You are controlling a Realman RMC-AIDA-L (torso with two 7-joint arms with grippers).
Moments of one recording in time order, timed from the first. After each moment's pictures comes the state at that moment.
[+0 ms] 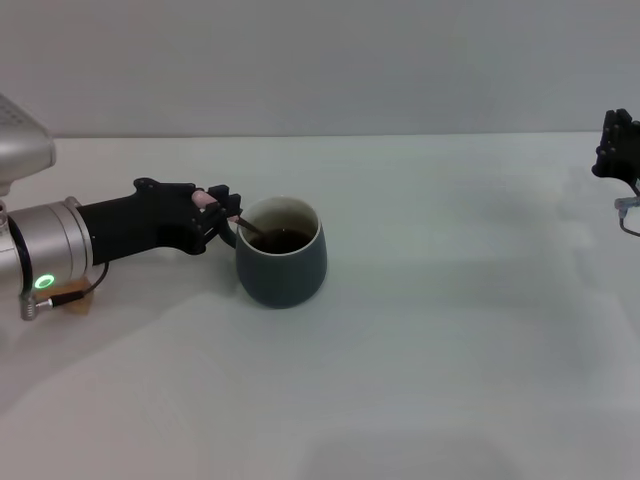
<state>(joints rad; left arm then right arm) -0.50 -1.50 -0.58 -1.03 2.89 0.50 -0.82 0.51 2.07 1.54 0.39 -2.92 -0.65 0.05</state>
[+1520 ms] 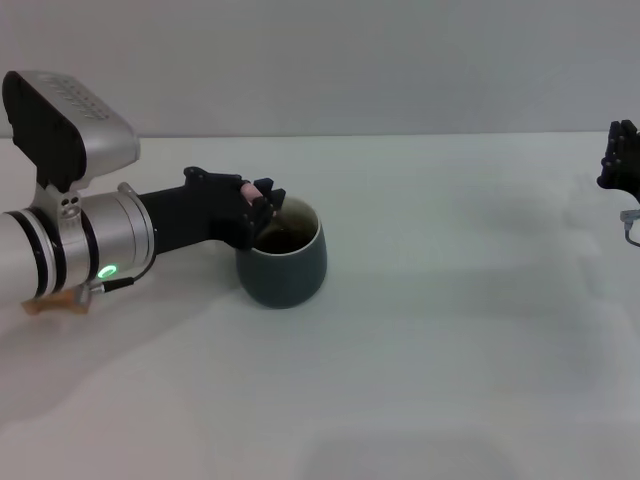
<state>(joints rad) -0.54 -1.56 -0.62 -1.13 2.89 0.30 -0.69 0.46 2.07 1.52 0.43 -2.92 -0.65 0.05</state>
